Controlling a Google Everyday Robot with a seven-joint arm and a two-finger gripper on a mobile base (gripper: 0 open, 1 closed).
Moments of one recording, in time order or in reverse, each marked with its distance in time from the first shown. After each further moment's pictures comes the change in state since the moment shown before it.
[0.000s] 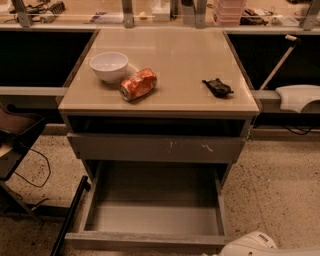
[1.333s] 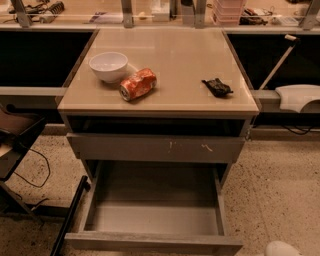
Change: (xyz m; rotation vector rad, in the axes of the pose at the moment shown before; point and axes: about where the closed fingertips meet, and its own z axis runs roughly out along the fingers) arm 0.063 -0.069 0.067 -0.204 -0.494 0.197
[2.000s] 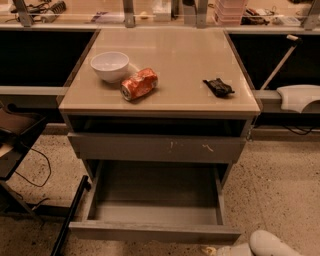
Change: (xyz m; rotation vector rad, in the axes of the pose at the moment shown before) arm -0.032 -0.021 0.037 -0.073 -0.053 -0.112
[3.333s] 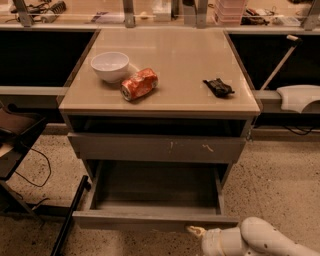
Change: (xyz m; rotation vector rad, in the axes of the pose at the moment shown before) arm -0.088 -0.009 -0.004 0.107 -0.056 -0.214
